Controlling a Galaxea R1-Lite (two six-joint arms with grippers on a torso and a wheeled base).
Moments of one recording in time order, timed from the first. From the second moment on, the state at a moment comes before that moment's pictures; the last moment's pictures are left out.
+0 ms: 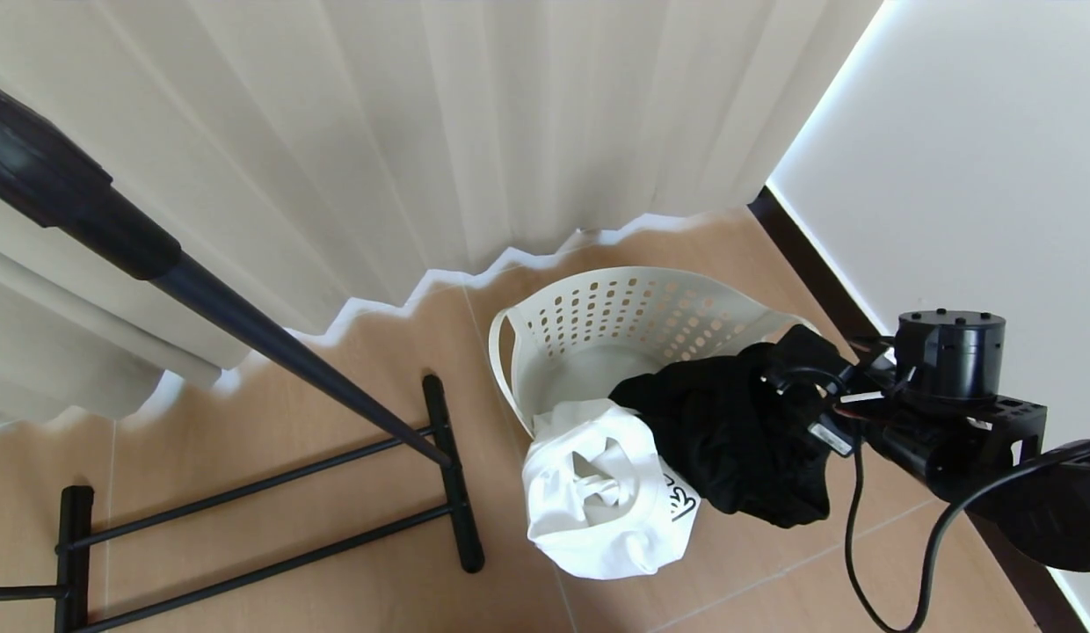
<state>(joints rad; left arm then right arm) 0.00 0.01 -0.02 0.06 -0.07 0.02 0.28 1.79 -0.65 -0.76 -0.43 -0.77</state>
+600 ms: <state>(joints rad) 0.00 0.01 -0.02 0.06 -0.07 0.02 0.28 1.88 -0.71 -0.82 -0.39 -0.73</state>
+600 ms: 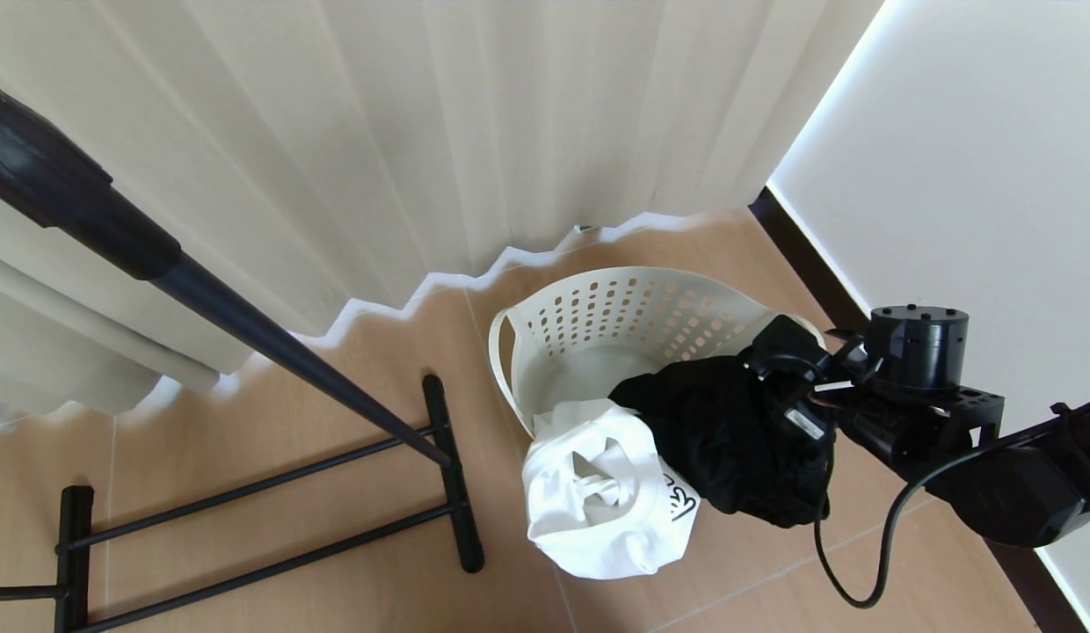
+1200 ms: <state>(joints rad) 0.00 0.01 -0.02 0.06 -0.07 0.02 0.28 1.95 -0.77 -0.82 -0.38 -0.64</state>
